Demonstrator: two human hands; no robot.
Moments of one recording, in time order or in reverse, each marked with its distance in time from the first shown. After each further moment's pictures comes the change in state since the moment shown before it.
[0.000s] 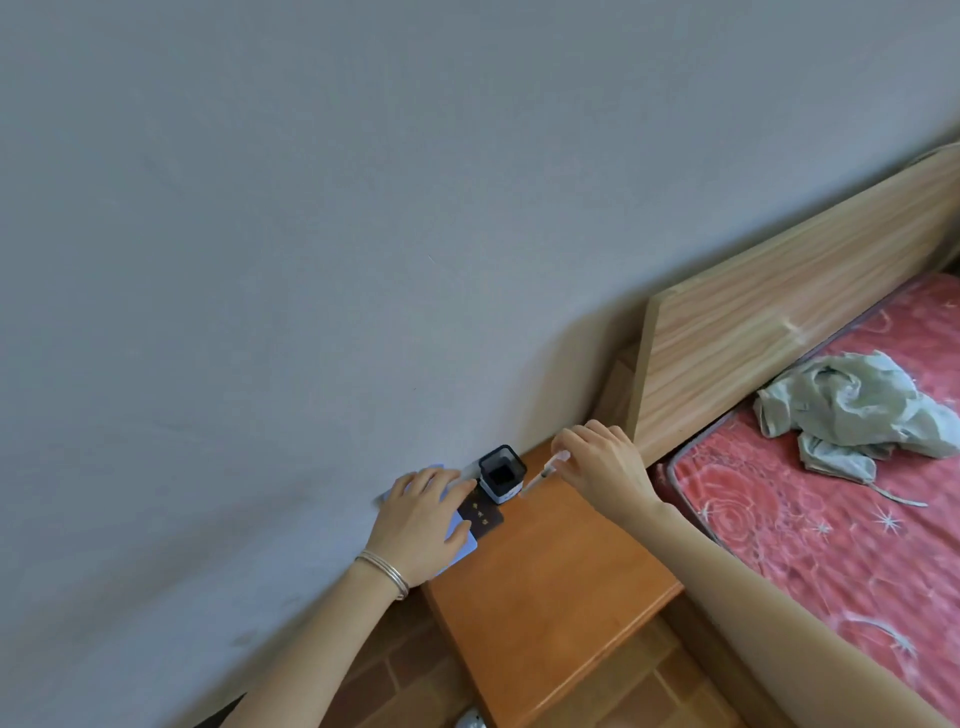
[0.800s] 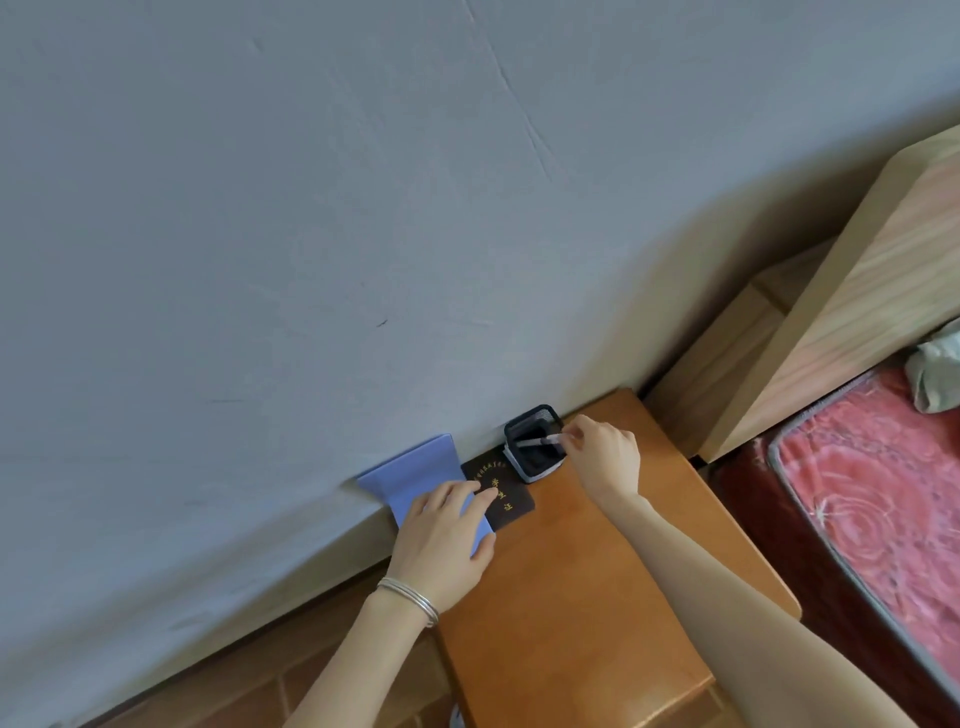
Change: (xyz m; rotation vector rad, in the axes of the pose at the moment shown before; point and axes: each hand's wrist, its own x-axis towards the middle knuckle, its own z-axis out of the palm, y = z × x) left_hand 0.054 -0.054 0.209 -0.160 -0.268 -0.195; right_hand 0.037 0.062 0.285 0.193 -0.229 0.500
